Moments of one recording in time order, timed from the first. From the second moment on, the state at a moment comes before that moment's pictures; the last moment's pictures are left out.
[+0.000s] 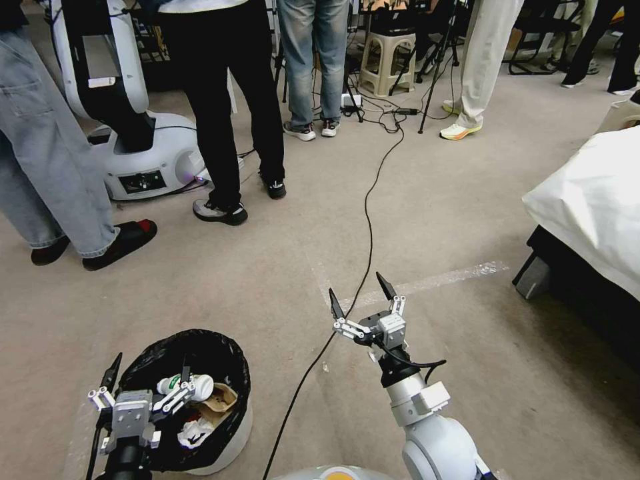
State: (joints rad) left arm 2.11 -1.61 -0.75 -2.29 0.12 -0.22 -0.07; right arm -1.49 1.30 0.13 1.97 0.07 0.33 0.06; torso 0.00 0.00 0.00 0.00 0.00
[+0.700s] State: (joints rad) left arm 2.10 -1.61 -0.75 -2.29 0.11 -0.21 -0.08; right arm -1.49 1.30 0.13 1.97 0.07 0.33 0.06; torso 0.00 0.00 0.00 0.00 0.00
